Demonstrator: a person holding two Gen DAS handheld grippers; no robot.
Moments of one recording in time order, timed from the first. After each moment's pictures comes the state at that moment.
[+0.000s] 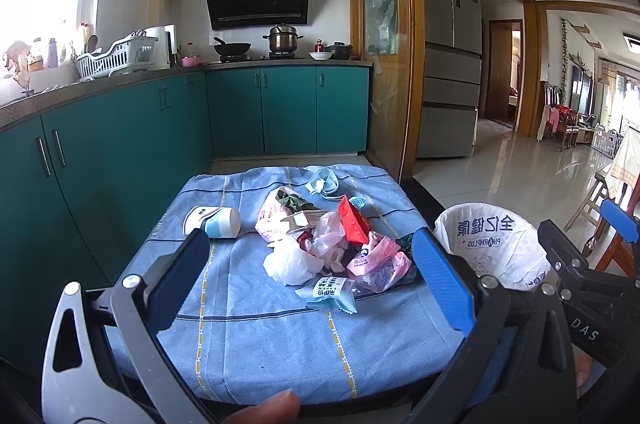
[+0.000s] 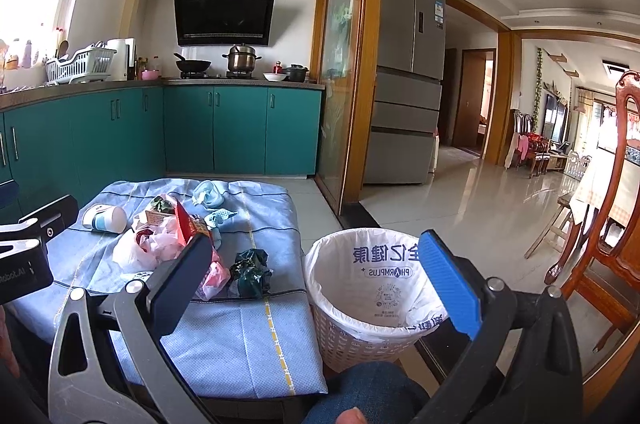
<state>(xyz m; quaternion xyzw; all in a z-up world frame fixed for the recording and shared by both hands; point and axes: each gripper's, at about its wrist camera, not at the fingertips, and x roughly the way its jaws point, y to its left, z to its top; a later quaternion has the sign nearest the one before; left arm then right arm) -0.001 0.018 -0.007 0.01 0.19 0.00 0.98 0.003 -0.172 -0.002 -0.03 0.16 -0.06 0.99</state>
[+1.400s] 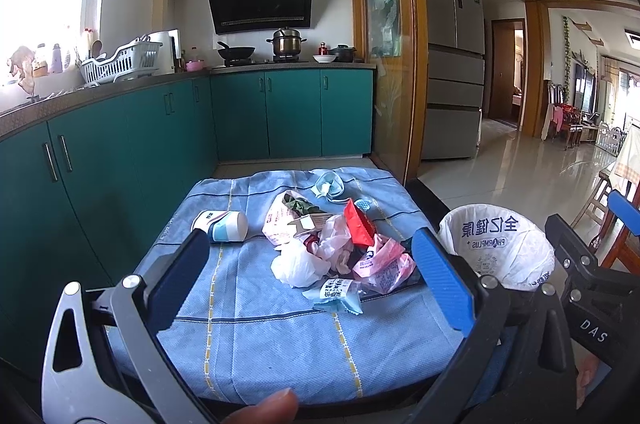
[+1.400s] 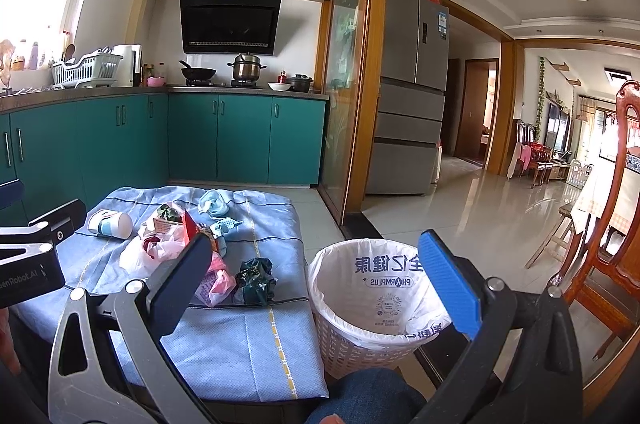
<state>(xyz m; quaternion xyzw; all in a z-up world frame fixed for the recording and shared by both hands) -0.007 0.019 -0.001 0.01 0.19 0.01 0.98 -0.002 -0.166 0.003 -0.04 0.14 -0.05 0.99</state>
